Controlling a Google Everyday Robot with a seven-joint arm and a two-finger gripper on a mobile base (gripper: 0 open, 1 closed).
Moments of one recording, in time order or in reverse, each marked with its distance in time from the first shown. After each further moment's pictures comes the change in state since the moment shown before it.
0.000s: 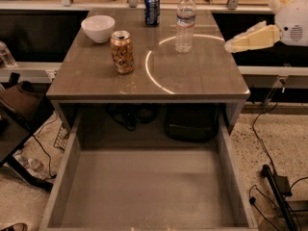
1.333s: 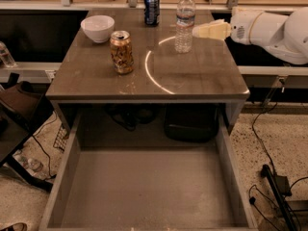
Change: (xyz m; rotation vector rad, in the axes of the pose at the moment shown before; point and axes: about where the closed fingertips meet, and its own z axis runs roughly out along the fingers) arm 0.026 -0.063 0.144 0.045 -0.192 0.223
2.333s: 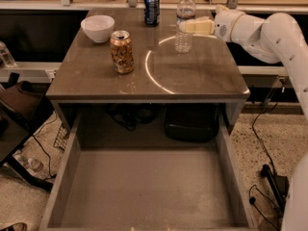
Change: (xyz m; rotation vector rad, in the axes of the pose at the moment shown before) arm 0.002 -0.004 0.063 -0.049 -0.112 0.032
